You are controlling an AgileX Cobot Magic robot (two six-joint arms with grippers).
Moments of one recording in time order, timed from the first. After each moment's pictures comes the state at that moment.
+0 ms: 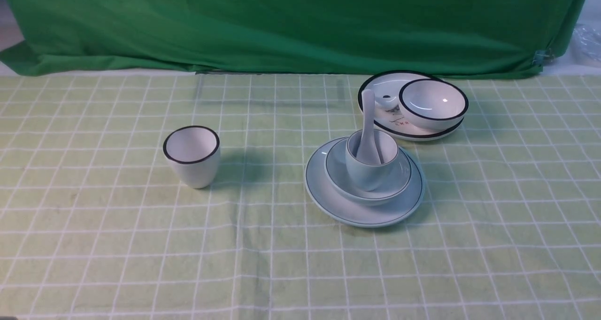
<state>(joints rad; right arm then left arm) 0.14 0.22 -0.28 0.19 0.34 -0.24 -0.81 0.23 0.01 0.13 0.23 0.04</state>
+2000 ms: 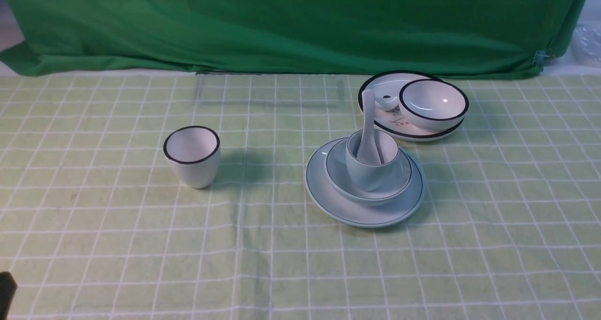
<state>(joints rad) 0.01 0.00 0.01 0.18 0.26 -0.23 0.03 0.00 0.01 -0.12 0.24 0.05</state>
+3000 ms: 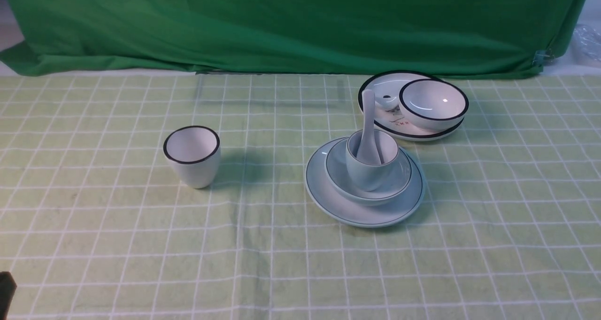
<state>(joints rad) 0.01 0.00 0.01 0.18 0.26 -0.23 0.03 0.00 0.01 -0.12 0.23 0.08</state>
